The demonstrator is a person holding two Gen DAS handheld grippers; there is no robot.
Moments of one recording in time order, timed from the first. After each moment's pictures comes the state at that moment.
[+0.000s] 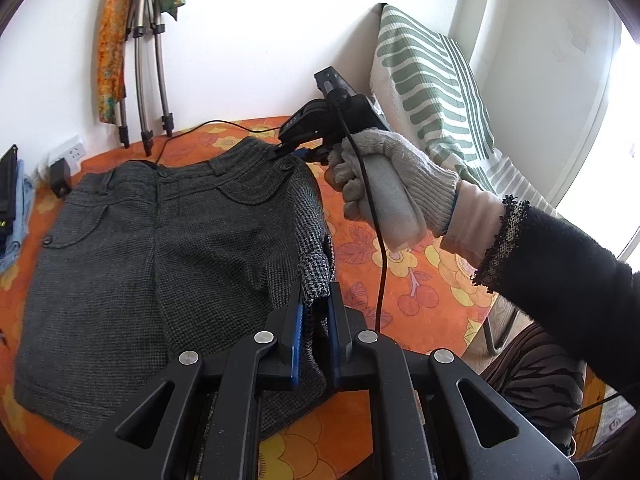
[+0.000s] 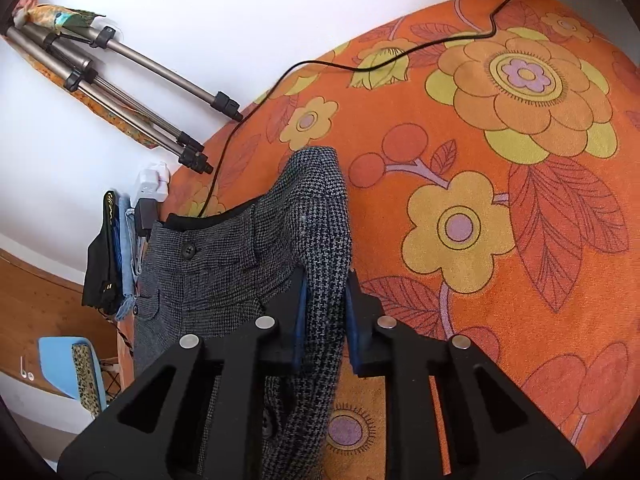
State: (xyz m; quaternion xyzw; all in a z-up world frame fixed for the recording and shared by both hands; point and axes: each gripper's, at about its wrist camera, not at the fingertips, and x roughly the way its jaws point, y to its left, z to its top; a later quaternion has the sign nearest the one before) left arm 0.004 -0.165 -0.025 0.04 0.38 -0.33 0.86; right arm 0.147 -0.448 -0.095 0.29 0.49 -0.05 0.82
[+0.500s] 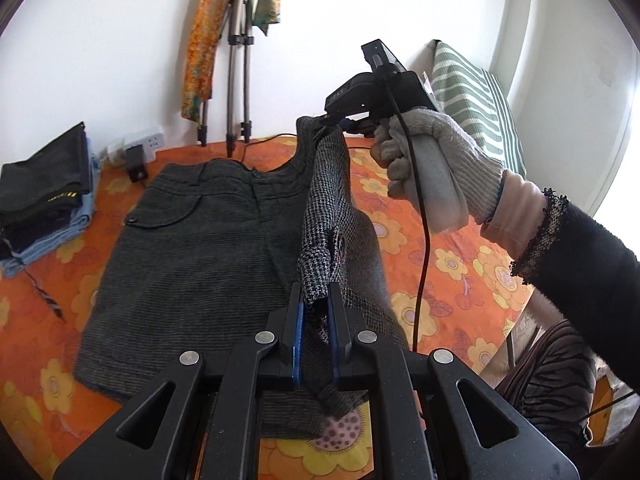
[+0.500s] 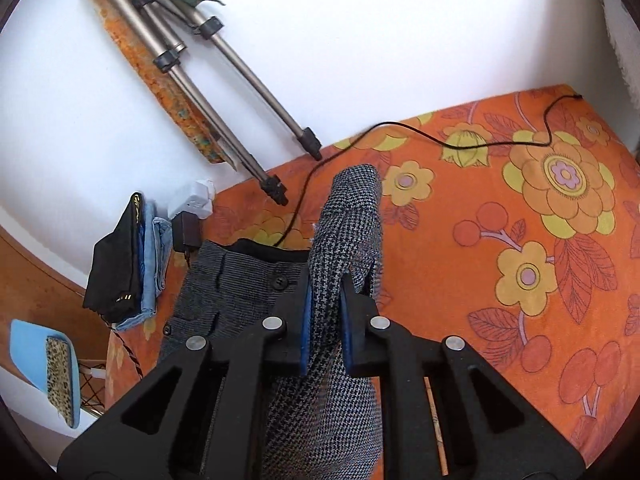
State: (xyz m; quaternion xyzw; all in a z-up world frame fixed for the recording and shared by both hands) left arm 0.005 -0.056 -0.016 0.00 0.36 -0.27 0.89; right arm 0.189 -0.332 -0.021 0.20 0.45 -0.05 0.87
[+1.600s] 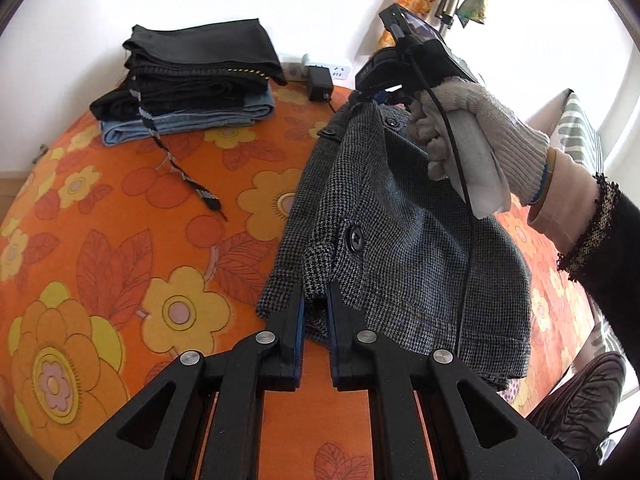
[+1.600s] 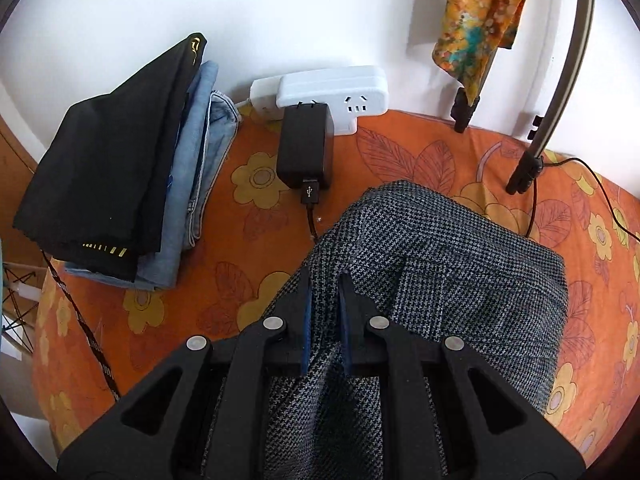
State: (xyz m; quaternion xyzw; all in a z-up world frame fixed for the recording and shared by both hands) left arm 0.039 0.122 -0.088 -0.10 0.44 -0.11 0.89; right arm 0.338 -0.078 -0.124 0.00 0.54 -0.02 0.84
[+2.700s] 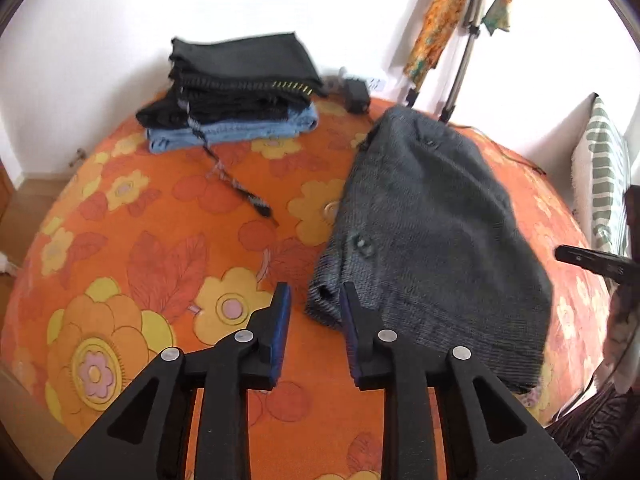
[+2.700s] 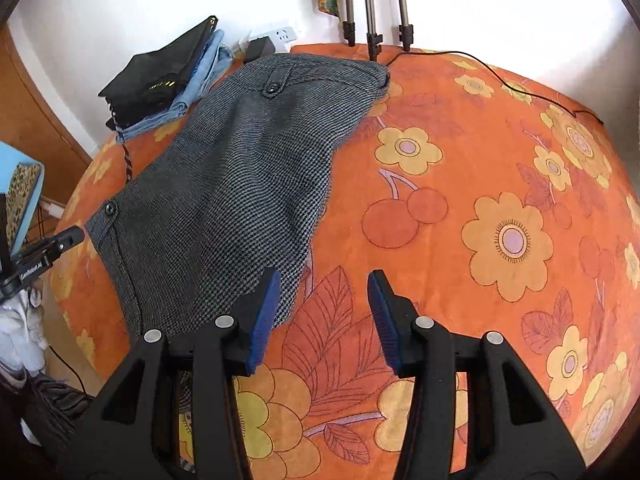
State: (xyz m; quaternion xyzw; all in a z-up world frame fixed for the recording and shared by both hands) left arm 0.023 0.127 -0.072 -0.07 0.42 -0.06 0.90; right arm 0.060 -0.211 -0.072 0.04 0.53 0.01 0.85
